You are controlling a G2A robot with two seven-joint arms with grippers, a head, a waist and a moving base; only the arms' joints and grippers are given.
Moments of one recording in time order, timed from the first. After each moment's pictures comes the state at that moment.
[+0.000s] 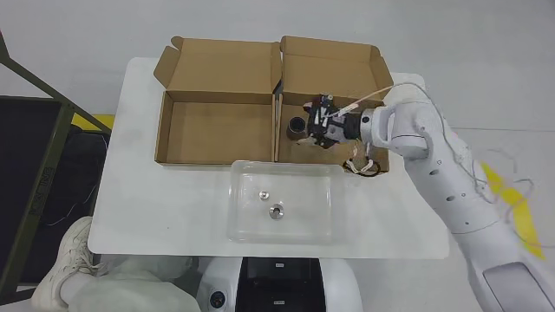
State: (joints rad) left arm 0.15 -0.27 -1.06 -1.30 2.57 -0.51 0.65; right arm -0.85 -1.16 0.98 -1.53 -1.01 -0.89 0.61
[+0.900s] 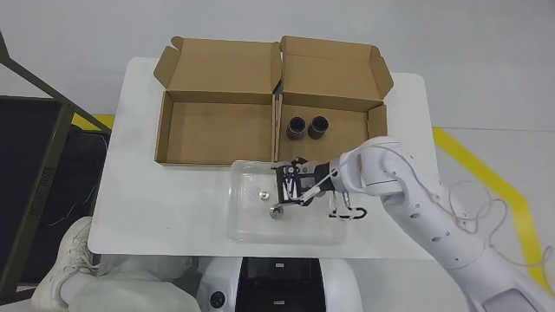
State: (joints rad) left arm 0.15 -0.27 -1.06 -1.30 2.57 -0.51 0.65; right arm -0.96 -1.14 0.82 -1.73 -1.01 -0.98 0.71
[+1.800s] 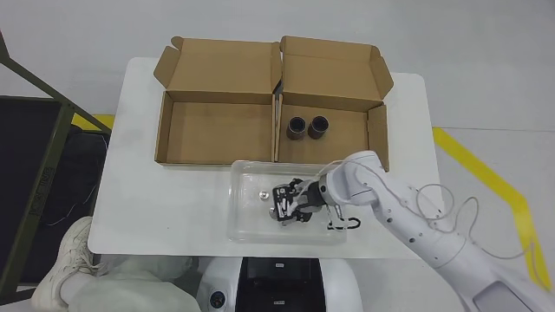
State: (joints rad) left arm 0.15 -0.27 -1.06 -1.30 2.57 -0.51 0.65; right arm -0.92 -1.16 0.65 -1.54 -1.15 -1.01 0.59
